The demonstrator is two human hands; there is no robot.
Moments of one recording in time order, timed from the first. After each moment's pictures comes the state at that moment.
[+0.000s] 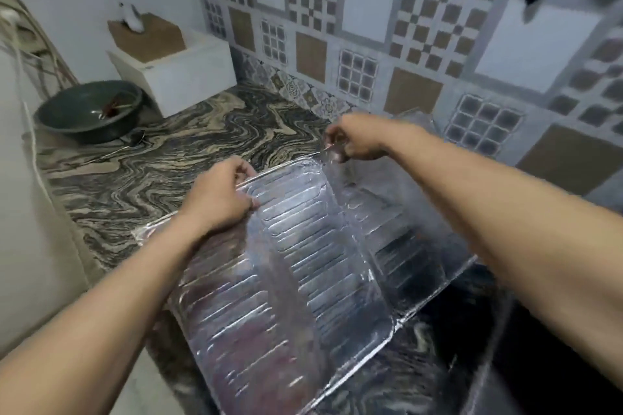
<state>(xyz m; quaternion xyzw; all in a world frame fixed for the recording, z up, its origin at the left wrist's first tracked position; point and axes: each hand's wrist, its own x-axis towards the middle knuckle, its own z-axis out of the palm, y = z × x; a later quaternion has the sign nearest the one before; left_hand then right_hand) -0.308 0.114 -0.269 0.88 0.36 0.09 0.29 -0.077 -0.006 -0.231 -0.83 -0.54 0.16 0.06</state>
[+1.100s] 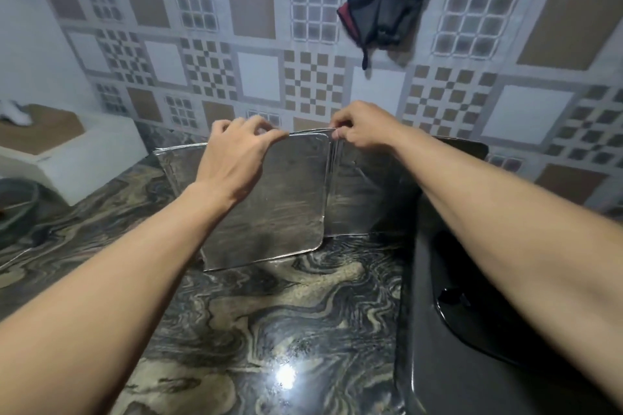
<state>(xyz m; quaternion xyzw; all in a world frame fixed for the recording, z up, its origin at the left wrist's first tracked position) -0.220 0.073 -0.170 0.95 -0.04 0.32 -0.04 -0.084 -0.134 -0.133 -0.92 -0.35 -0.01 0.19</state>
